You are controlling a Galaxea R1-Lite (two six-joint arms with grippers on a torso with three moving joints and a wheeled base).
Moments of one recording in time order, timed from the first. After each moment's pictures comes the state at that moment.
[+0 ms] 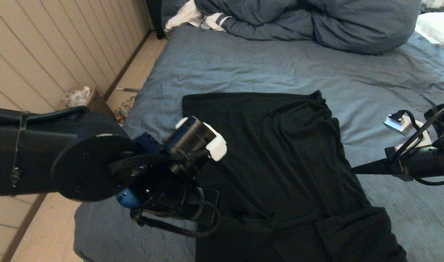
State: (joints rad) left arm -0.90 1.79 -1.33 0.52 0.16 -0.49; right arm -0.25 1.67 -1.19 0.53 0.77 -0.19
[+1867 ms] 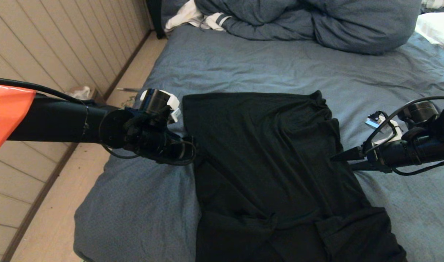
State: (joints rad) left arm -0.52 1.98 -1.45 0.20 -0.14 -0.41; right arm -0.24 1.89 -1.36 0.53 0.74 -0.13
